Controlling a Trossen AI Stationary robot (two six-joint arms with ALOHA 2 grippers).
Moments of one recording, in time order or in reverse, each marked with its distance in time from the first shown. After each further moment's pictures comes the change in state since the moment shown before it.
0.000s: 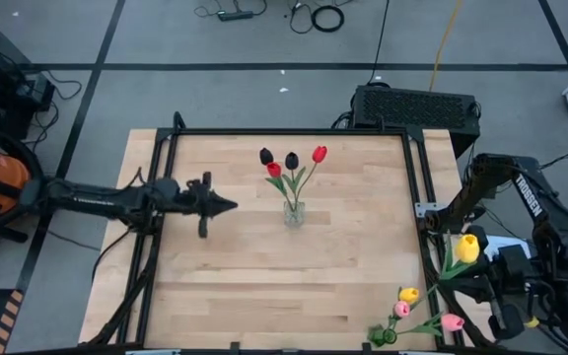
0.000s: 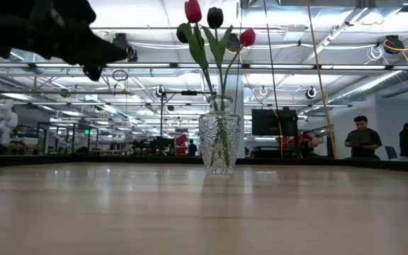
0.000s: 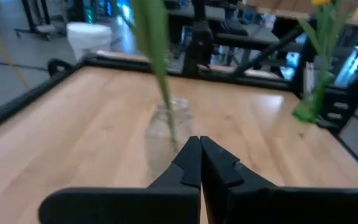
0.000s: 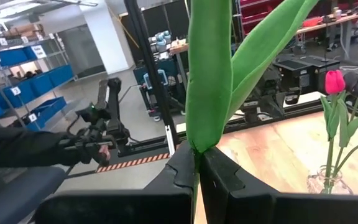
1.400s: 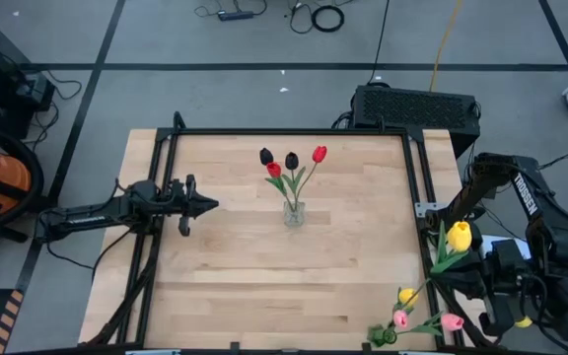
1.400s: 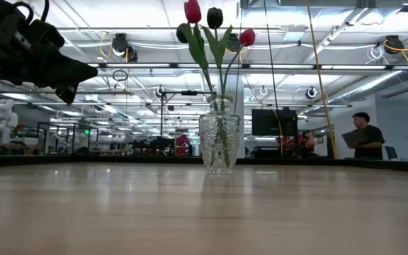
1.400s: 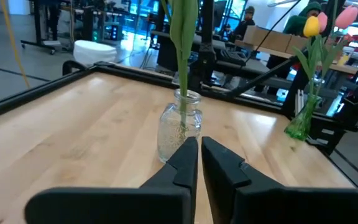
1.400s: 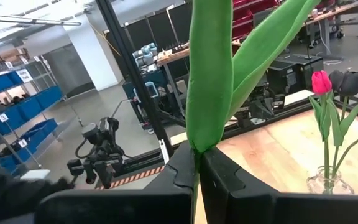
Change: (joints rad) left arm 0.198 -0.637 -0.262 -0.236 0.181 -0.096; right arm -0.071 -0.003 0.000 0.096 0.017 -0.020
